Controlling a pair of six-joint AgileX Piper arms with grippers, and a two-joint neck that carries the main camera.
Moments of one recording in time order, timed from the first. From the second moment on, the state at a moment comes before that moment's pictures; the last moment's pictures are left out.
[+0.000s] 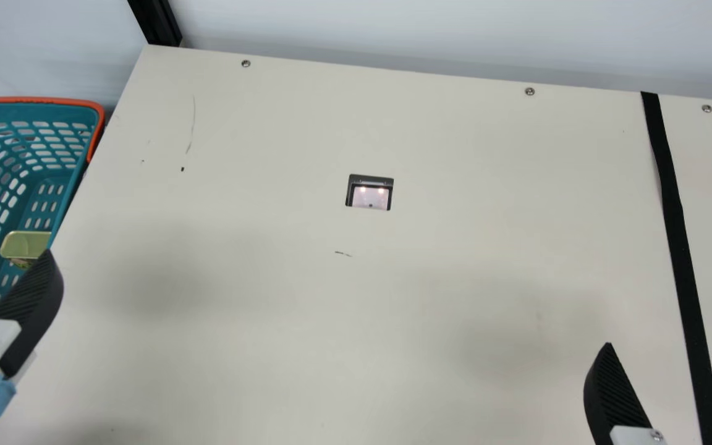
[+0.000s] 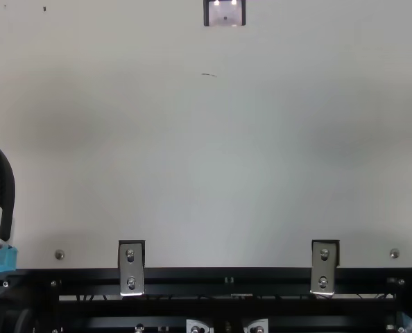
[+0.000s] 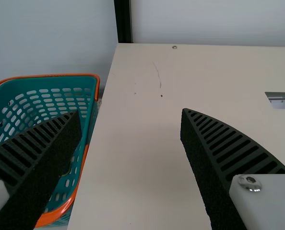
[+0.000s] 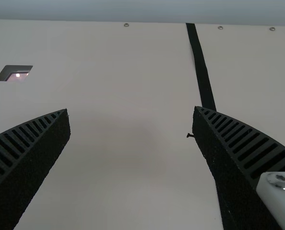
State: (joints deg) left arm -4.0 13.5 -20.2 4.9 38.2 -6.5; right arm -4.0 13.5 -20.3 4.9 38.2 -6.5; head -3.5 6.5
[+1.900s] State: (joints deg) left arm -4.0 13.5 -20.2 4.9 38.2 -6.5; right arm -4.0 13.5 -20.3 4.9 38.2 -6.5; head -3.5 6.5
